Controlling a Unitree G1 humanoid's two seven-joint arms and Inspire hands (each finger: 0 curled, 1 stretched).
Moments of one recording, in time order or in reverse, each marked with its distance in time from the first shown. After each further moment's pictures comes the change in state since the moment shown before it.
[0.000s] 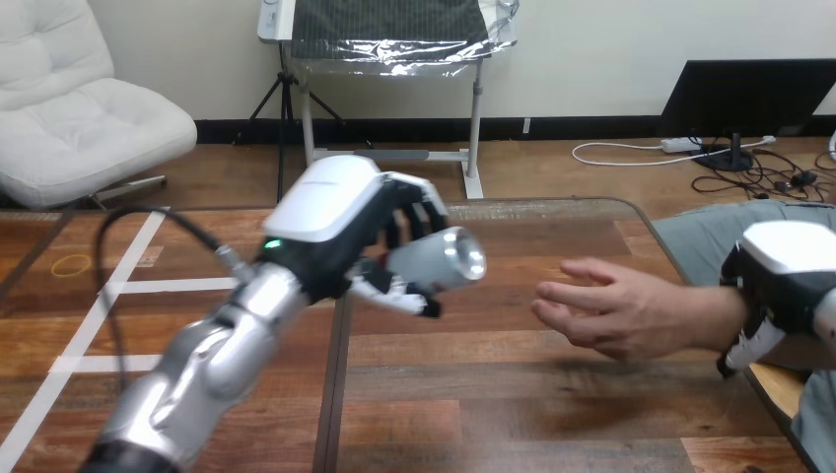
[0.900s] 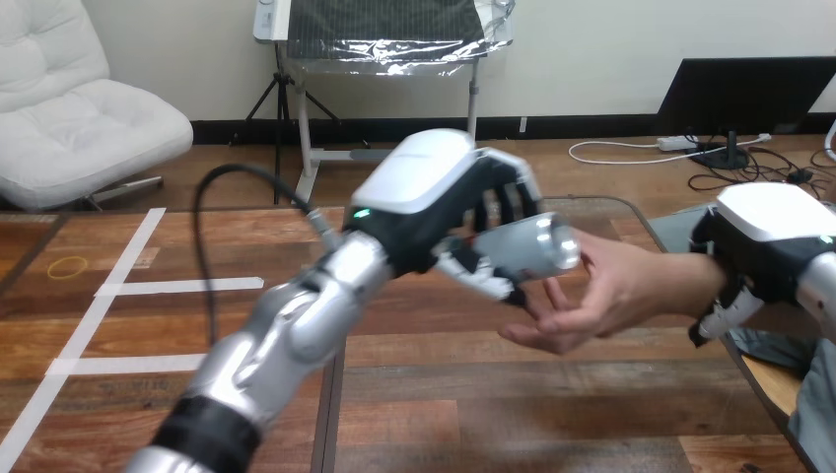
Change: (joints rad) left arm -0.146 -0.158 -0.073 0.060 0.001 0.033 -0.042; right arm 0.022 -0.016 -0.046 -0.215 0.016 0.011 0.080
